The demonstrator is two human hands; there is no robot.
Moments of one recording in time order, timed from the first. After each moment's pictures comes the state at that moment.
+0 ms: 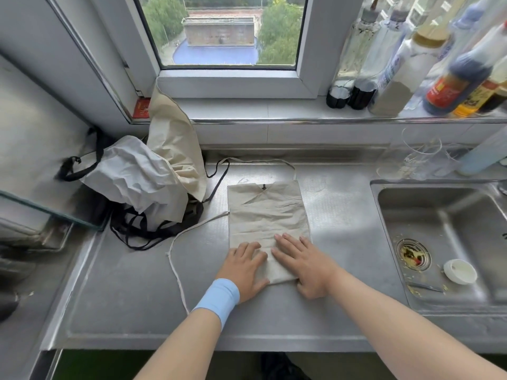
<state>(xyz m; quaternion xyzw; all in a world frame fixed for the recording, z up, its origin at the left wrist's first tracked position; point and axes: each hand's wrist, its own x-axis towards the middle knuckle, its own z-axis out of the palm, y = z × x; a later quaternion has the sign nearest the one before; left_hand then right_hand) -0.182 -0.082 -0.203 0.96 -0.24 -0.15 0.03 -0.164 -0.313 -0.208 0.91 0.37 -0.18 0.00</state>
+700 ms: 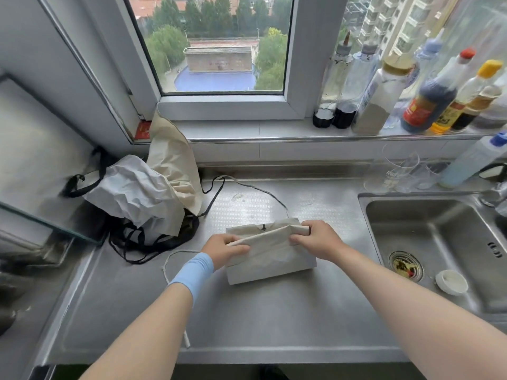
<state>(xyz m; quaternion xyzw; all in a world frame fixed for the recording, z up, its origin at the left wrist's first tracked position) -0.128 -0.060 -0.138 0.82 0.09 -0.26 0.50 -0.111 -0.335 -0.135 0.90 -0.07 -0.19 -0.39</state>
